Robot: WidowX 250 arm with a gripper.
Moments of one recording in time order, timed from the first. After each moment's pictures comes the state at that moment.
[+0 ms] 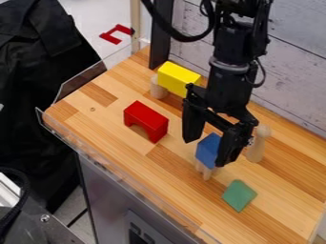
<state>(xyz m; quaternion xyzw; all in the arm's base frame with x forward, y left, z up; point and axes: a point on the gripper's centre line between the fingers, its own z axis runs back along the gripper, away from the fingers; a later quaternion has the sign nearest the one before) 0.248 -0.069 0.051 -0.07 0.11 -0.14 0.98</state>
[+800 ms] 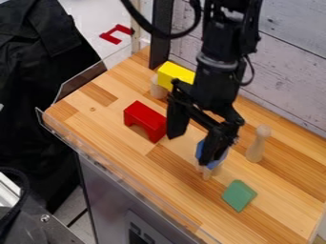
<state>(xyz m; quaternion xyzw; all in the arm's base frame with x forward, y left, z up) 0.230 -0.051 0.068 -0.03 0.11 -0.12 0.99</state>
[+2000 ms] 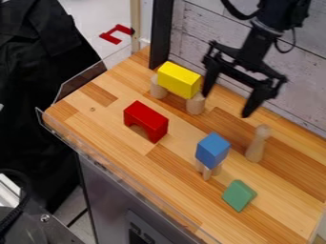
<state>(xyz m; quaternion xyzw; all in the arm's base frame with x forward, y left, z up) 0.324 -0.065 0.062 0.07 0.11 0.13 0.98</state>
